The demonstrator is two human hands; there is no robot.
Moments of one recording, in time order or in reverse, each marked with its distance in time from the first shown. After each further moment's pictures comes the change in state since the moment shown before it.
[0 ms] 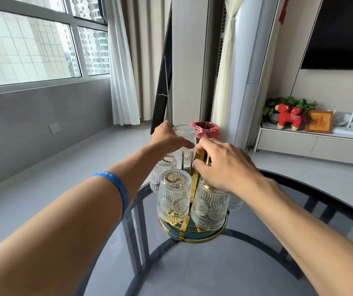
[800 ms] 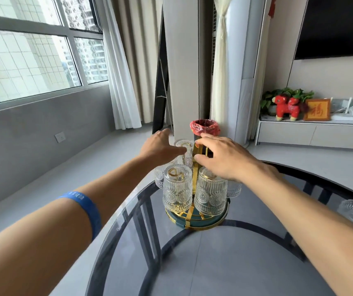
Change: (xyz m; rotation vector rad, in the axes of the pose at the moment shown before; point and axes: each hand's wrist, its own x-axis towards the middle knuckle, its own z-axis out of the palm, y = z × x) left_hand -0.063 0.001 -0.034 0.360 -0.073 0.178; right_hand -0.010 0.001 -0.013 0.103 -0.163 0.102
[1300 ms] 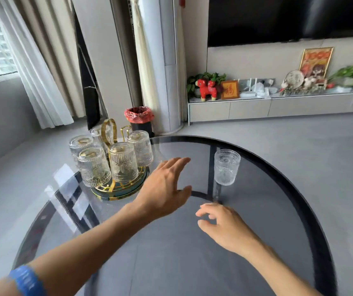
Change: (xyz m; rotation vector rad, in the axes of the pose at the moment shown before) left_hand -0.209 0.153 0.085 -0.067 -0.177 0.643; right_hand -0.302 0.089 0.020 0.295 -0.055 0.494
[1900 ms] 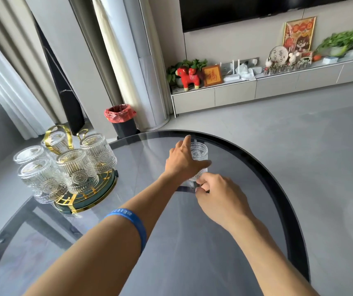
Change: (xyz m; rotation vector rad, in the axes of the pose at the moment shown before) left_hand 0.145 0.057 0.128 -0.160 -0.106 -0.313; right_hand 0.013 0.032 -0.073 0.017 0.264 0.198
